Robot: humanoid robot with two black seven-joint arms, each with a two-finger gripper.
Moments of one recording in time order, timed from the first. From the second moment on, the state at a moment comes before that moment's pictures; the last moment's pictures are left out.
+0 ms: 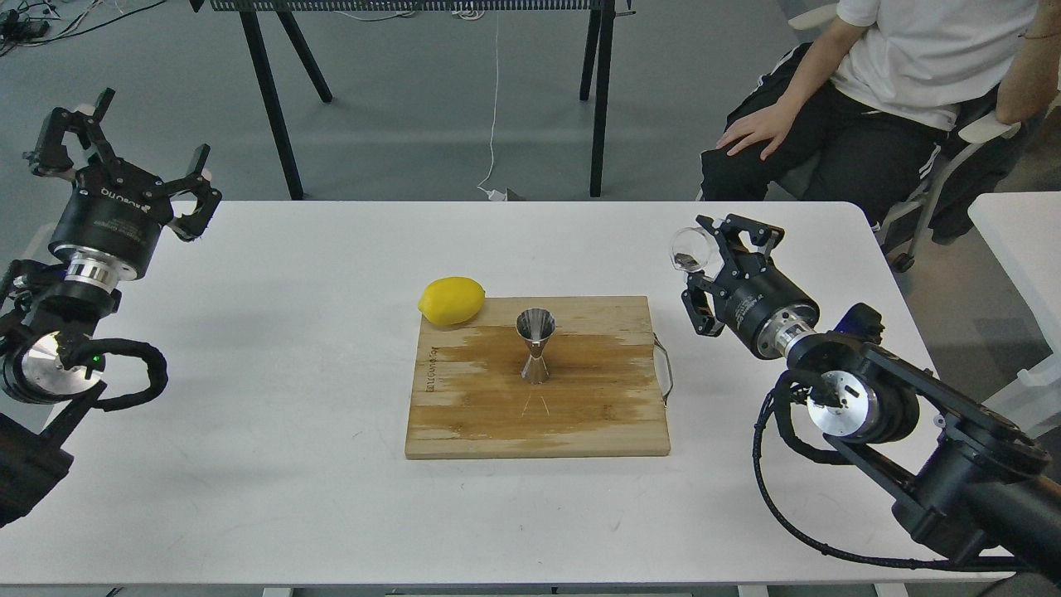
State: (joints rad) left arm -0.46 0.55 -1.01 -0.96 0.02 -0.38 -0.41; right arm 0.46 -0.40 0.73 1.30 -0.06 -0.16 0.15
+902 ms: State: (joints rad) left arm -0.47 0.56 -1.05 -0.89 0.01 -0.43 -0.41; right arm 0.38 -0.21 0.88 0.56 0.51 0.46 -0.04
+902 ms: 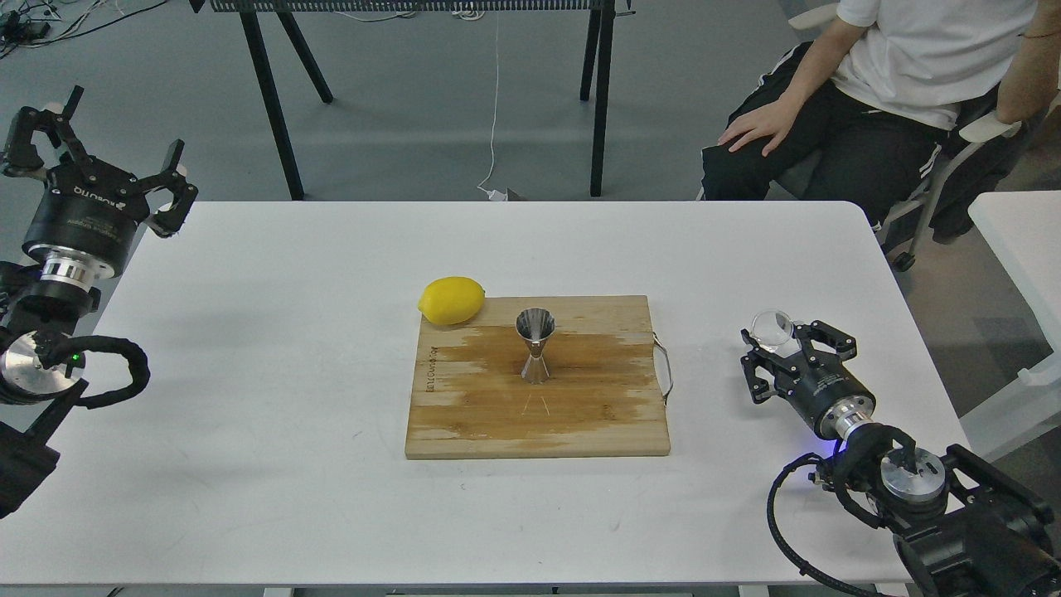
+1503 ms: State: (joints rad) left arm -0.47 0.56 -1.05 -0.89 0.01 -0.43 -0.41; right arm 0.36 -0.19 0.92 0.54 0.51 0.42 -0.04
